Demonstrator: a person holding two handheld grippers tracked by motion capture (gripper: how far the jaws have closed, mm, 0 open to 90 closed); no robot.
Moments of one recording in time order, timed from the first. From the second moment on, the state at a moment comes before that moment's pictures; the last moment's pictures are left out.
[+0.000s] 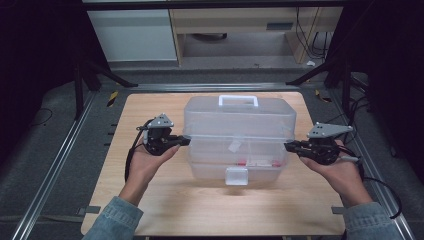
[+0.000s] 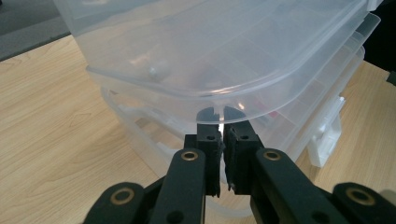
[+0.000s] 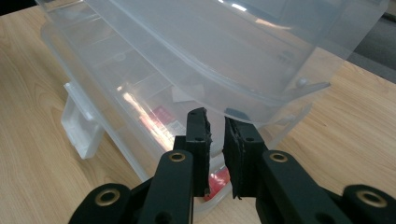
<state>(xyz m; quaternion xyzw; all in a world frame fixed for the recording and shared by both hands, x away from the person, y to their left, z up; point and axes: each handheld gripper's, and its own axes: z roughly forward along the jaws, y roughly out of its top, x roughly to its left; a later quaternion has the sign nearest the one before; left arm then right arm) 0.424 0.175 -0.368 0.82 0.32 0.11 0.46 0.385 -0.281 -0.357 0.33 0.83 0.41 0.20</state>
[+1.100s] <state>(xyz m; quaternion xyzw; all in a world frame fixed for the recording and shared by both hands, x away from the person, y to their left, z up) 0.418 0.180 -0.382 0.84 0.31 0.13 0.43 0.359 -0.324 -0.394 0.38 0.81 0.39 0.21</state>
